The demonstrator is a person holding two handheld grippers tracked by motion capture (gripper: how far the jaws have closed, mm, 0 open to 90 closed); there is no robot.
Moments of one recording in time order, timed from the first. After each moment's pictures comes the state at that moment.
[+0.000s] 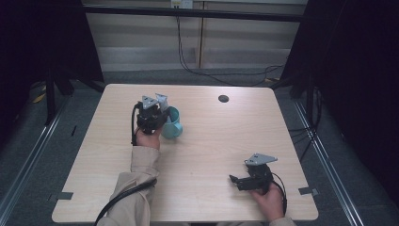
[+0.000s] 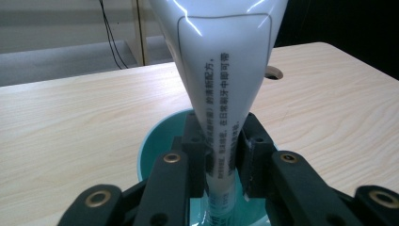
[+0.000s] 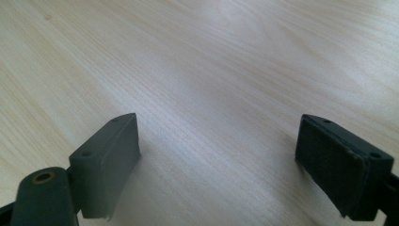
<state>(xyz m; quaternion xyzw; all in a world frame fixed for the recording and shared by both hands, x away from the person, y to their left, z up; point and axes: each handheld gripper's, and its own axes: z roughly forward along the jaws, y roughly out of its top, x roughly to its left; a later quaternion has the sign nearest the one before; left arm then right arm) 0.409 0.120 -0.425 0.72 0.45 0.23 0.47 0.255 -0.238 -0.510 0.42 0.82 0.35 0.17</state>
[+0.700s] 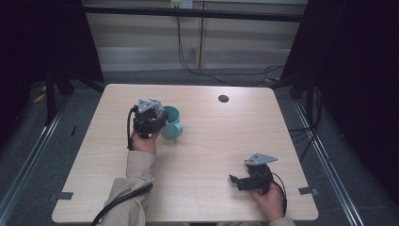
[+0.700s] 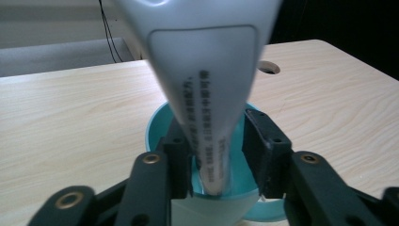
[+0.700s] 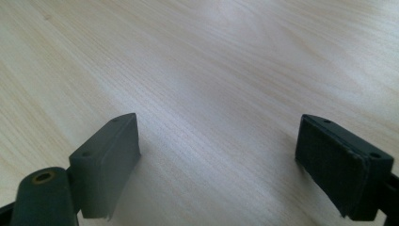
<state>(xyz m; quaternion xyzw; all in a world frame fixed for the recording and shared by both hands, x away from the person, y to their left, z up) 0.400 0.132 -0.428 0.72 0.46 0.22 0.48 0.255 -0.238 -0.510 0.42 0.82 0.35 0.17</state>
